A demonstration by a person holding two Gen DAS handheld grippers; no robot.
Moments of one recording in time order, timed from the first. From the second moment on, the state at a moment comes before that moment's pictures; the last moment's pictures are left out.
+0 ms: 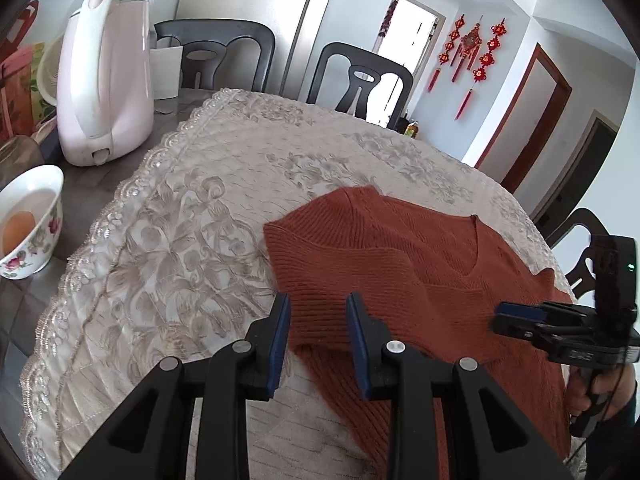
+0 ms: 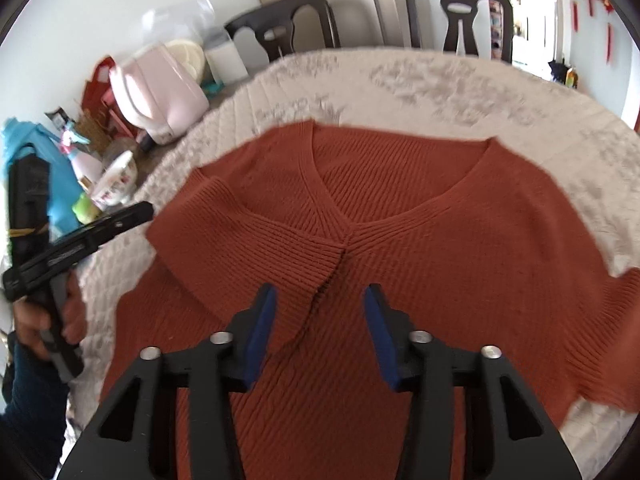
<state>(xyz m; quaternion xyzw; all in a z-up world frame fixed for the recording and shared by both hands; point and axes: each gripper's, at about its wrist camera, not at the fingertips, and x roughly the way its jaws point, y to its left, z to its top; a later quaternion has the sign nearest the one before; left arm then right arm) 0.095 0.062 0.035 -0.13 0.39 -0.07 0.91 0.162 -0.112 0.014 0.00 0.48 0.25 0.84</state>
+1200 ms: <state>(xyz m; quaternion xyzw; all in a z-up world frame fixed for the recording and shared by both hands) 0.095 0.025 0.024 -0.04 0.41 -0.11 0.91 0.156 -0.125 0.013 -0.05 0.47 0.23 0.85</state>
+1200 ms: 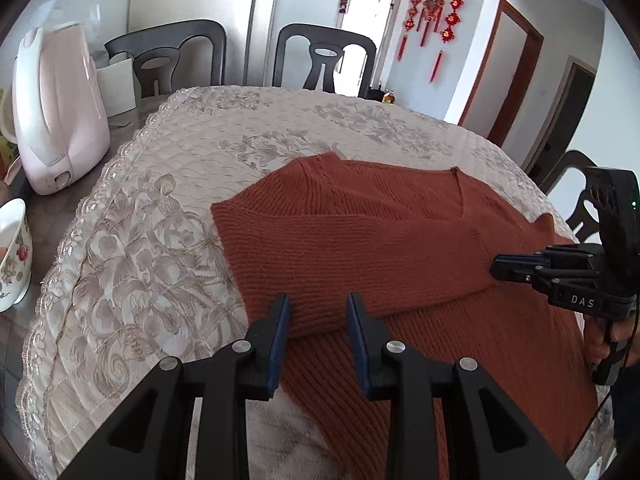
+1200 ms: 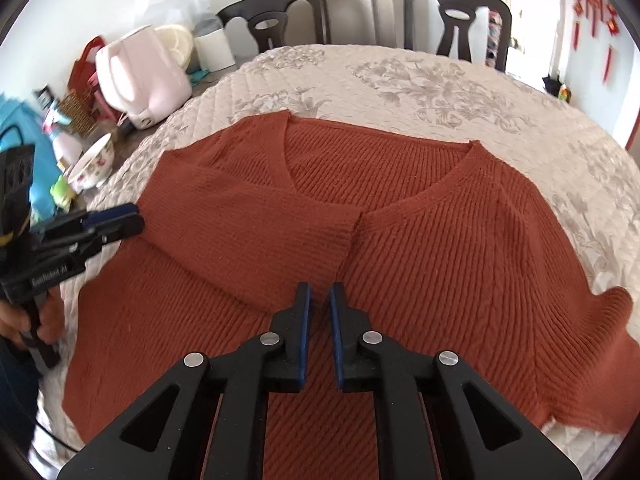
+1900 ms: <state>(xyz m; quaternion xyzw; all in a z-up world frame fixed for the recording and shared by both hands) 0.023 0.017 0.038 -0.06 0.39 -0.08 0.92 0.071 -0.189 0.037 -0.02 0.42 0.21 0.88</state>
